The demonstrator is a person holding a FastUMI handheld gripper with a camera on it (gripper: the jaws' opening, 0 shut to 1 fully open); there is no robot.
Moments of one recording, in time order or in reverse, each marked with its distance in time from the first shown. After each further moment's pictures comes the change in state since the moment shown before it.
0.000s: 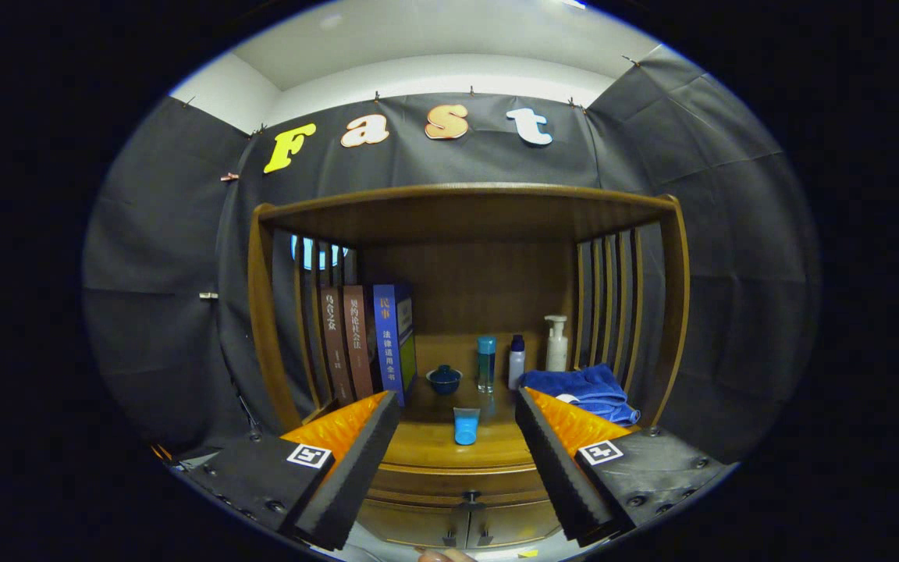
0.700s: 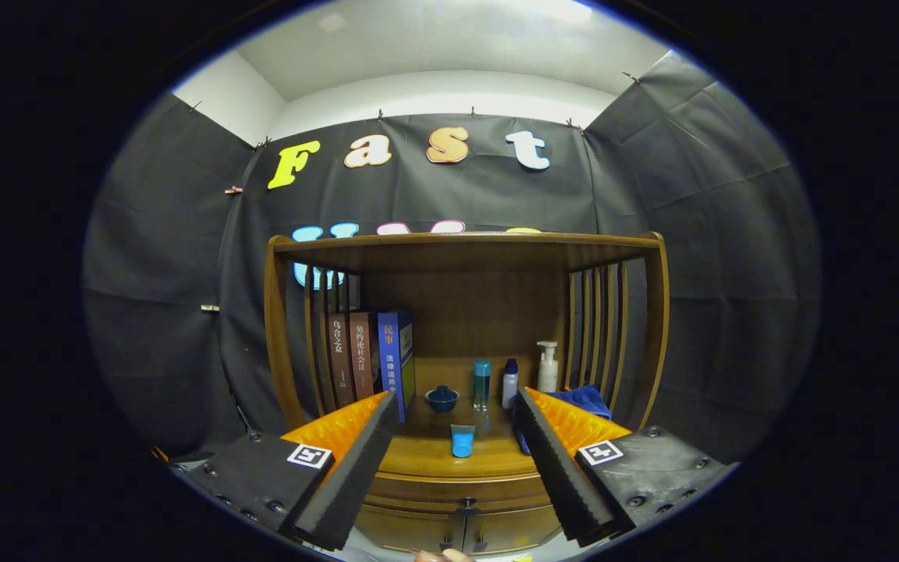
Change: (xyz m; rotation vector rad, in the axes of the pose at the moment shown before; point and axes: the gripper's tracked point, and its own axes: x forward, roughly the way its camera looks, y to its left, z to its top) arm -0.022 0.000 0.027 -0.027 -0.067 -0.022
